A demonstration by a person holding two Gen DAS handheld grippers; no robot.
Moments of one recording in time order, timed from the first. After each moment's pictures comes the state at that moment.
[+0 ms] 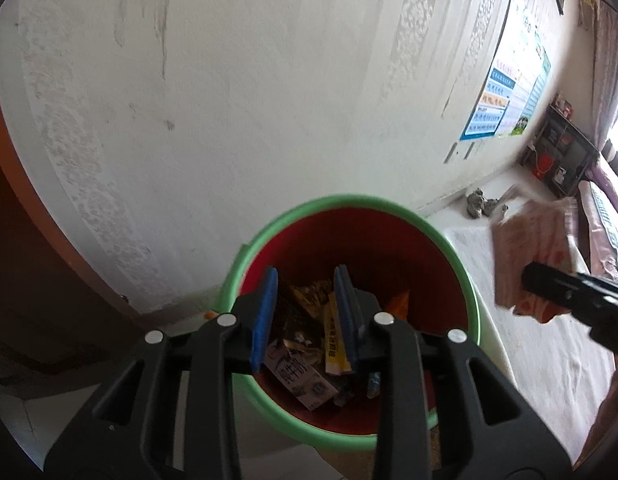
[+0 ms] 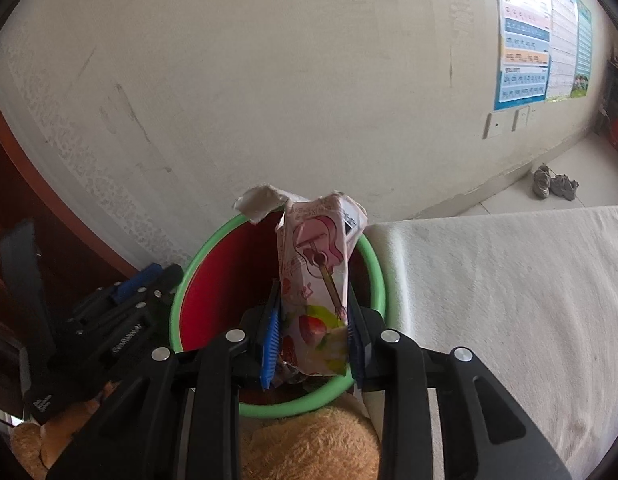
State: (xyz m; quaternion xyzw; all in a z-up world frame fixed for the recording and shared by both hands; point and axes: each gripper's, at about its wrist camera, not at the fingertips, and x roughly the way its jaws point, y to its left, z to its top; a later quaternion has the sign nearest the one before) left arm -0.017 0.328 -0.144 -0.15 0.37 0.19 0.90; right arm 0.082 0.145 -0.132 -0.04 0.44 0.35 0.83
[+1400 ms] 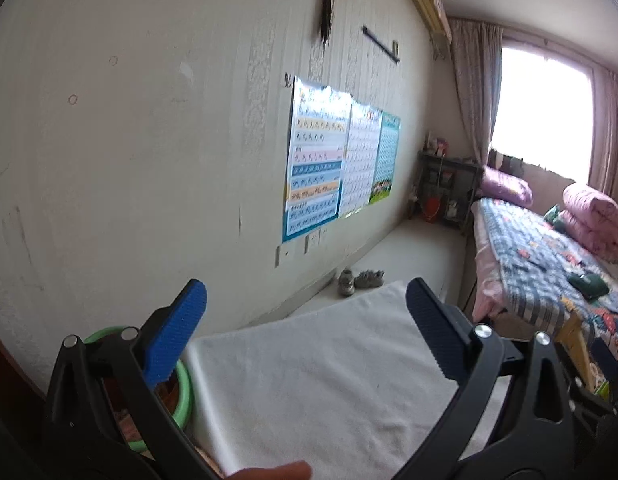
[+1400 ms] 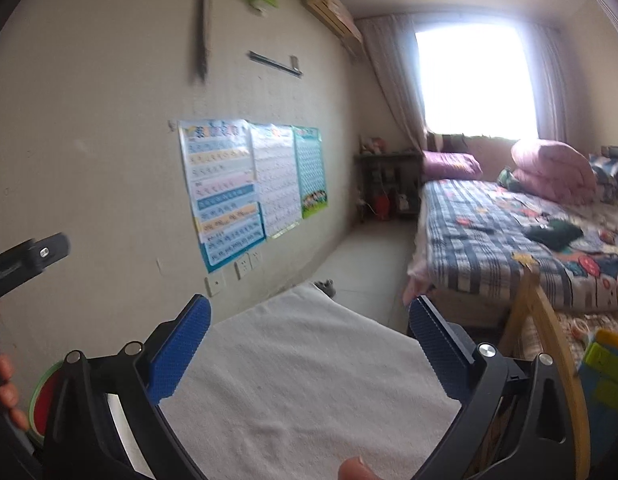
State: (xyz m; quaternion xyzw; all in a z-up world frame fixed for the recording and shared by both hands) left arm -0.012 0.038 0.005 -0.05 0.18 0.03 0.98; right arm -0.050 -0.224 -0.048 0.08 0.15 -0.05 0.98
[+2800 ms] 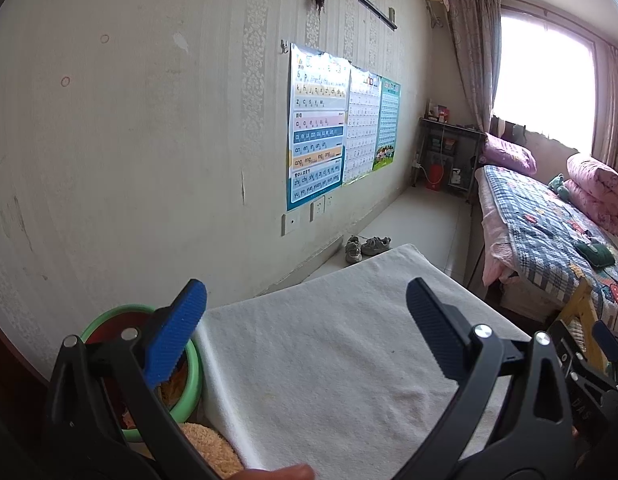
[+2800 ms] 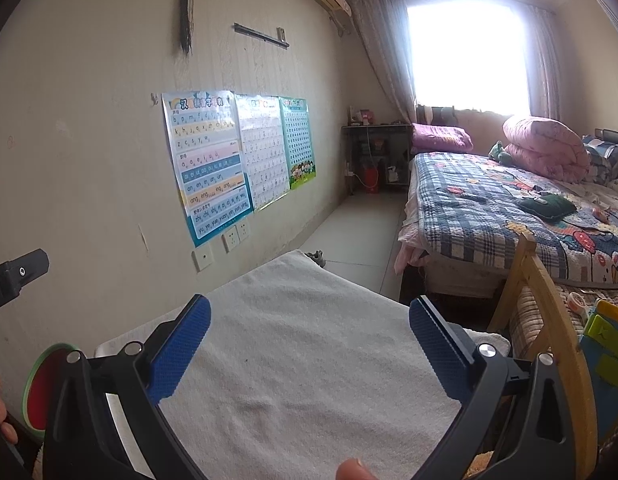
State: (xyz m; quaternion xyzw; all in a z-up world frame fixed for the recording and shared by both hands) left arm -0.011 0.042 -0.015 -0.02 0.23 0.02 0.97; right arm -0.043 -0.216 -0.078 0.08 0.19 -0.06 0.98
